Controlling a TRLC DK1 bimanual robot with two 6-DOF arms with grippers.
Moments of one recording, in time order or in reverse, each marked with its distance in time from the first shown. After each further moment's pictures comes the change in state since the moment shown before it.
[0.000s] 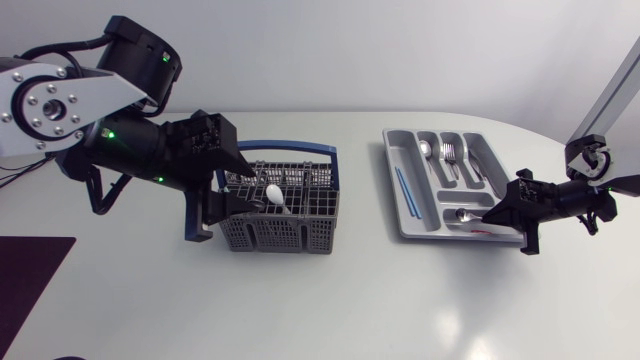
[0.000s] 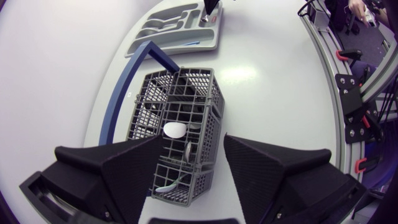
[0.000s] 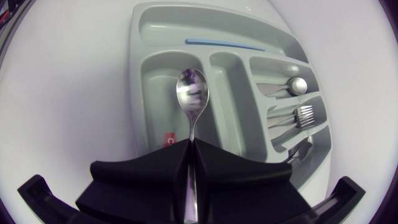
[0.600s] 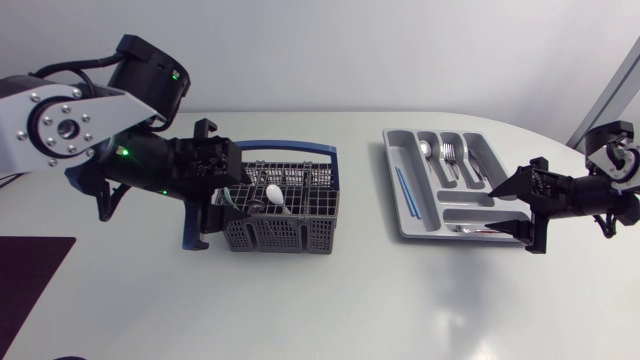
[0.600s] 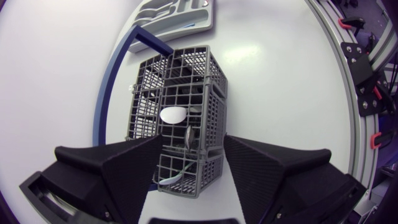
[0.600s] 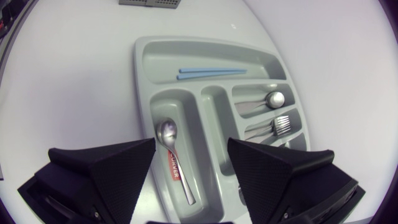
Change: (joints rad) left arm -0.019 0.004 -0.059 0.049 -0.109 0.110; right arm 0.032 -0.269 -0.159 0.045 -0.025 0.107
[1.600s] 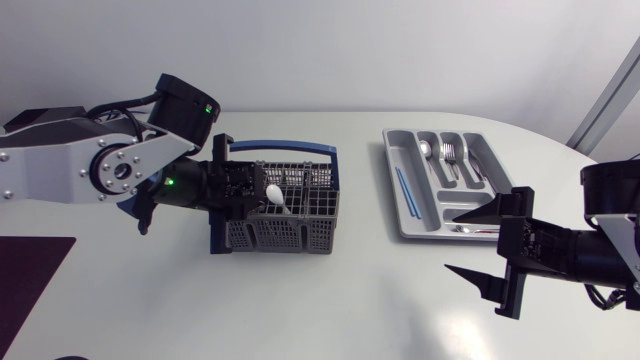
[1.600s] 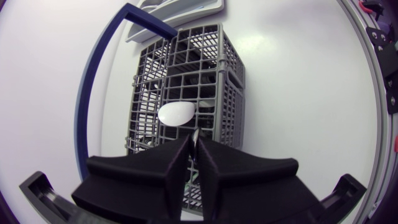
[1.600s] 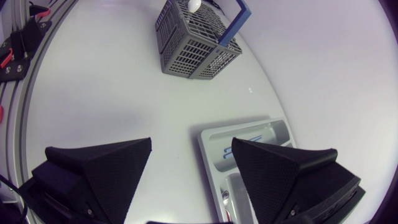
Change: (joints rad) left arm -0.048 0.083 -0.092 0.238 -0.134 -0.010; right arm 0.320 -0.657 -0.446 0.065 -0.013 0.332
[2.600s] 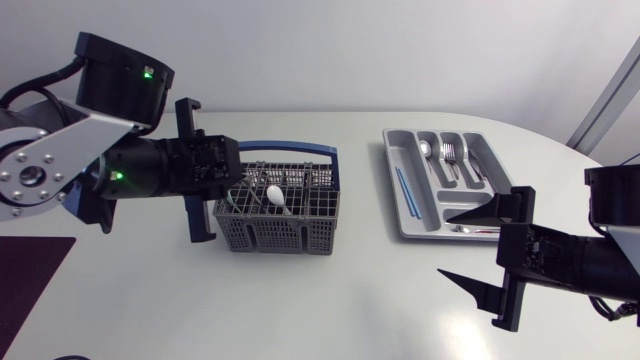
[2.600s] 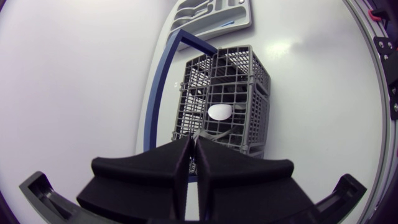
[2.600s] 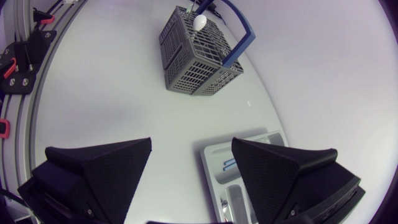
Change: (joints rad) left arm -0.029 -0.220 -0.030 0.013 -0.098 -0.018; right arm 0.141 -0.159 -0.005 -0.061 0.068 0.102
